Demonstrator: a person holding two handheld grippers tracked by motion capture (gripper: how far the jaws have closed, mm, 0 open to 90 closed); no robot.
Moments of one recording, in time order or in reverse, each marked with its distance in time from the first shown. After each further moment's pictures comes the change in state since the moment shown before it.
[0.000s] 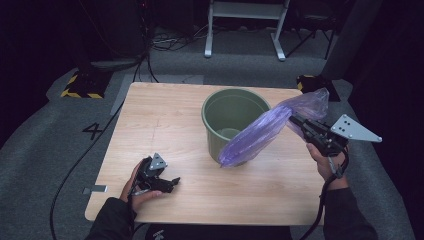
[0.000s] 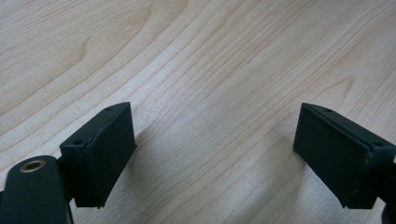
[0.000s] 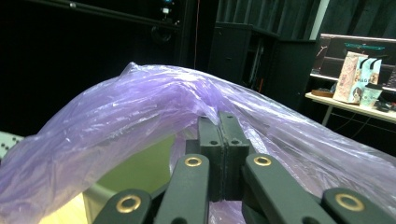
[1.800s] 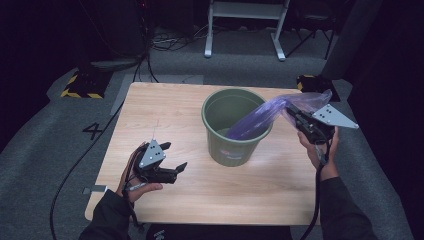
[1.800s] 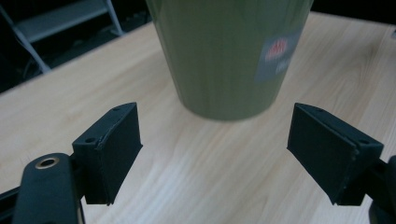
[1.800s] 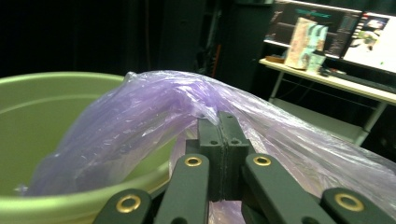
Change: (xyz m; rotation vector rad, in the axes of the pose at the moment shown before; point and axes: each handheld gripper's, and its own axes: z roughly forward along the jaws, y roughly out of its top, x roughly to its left) left arm -0.029 0.074 -0.079 -0.327 -0.005 0.128; right arm -0.016 -0.021 0.036 0.164 -0.187 -0.049
